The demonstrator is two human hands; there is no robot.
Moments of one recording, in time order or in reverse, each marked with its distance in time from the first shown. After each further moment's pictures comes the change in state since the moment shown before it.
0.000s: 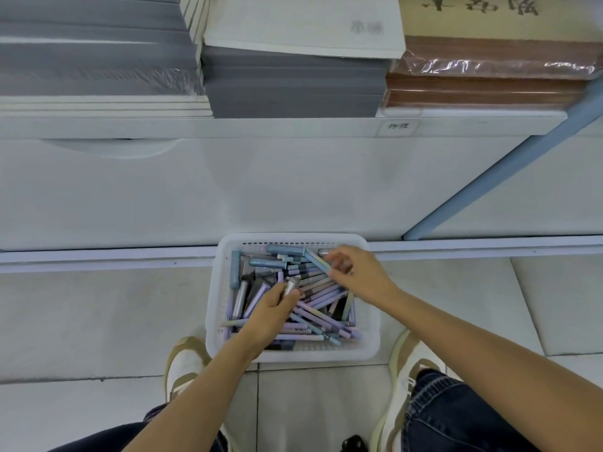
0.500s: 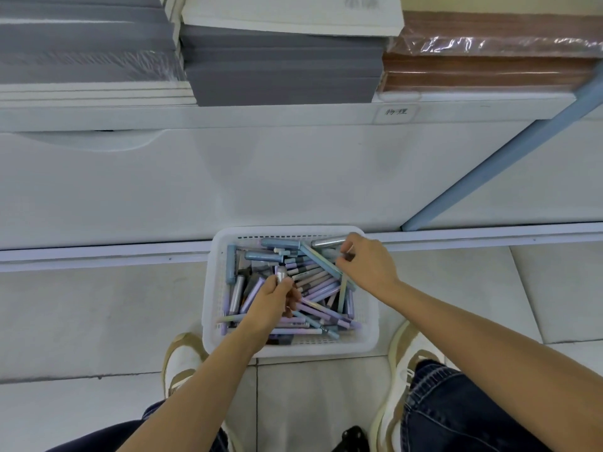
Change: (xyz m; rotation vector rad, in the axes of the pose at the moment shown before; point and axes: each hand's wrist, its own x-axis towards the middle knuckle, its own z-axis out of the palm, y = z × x) left_hand 0.010 0.004 0.007 -0.182 0.109 -0.147; right_hand 0.007 0.010 0.000 -0.261 0.156 0.120
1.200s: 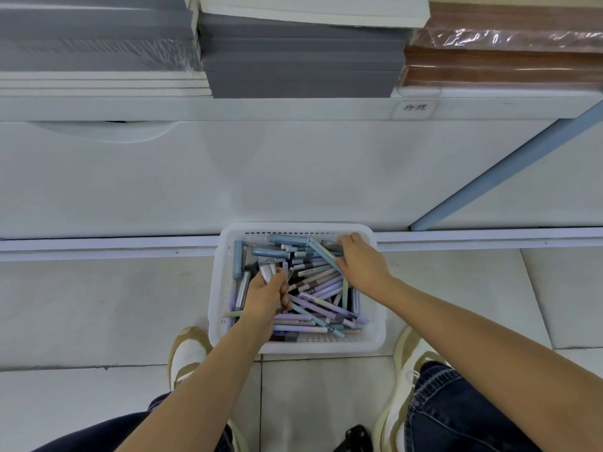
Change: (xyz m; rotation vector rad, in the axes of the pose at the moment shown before) left_hand -0.002 0.008 -0.003 -0.340 0.204 -0.028; right_hand 0.017 0.000 0.024 -0.284 -0.187 -0.086
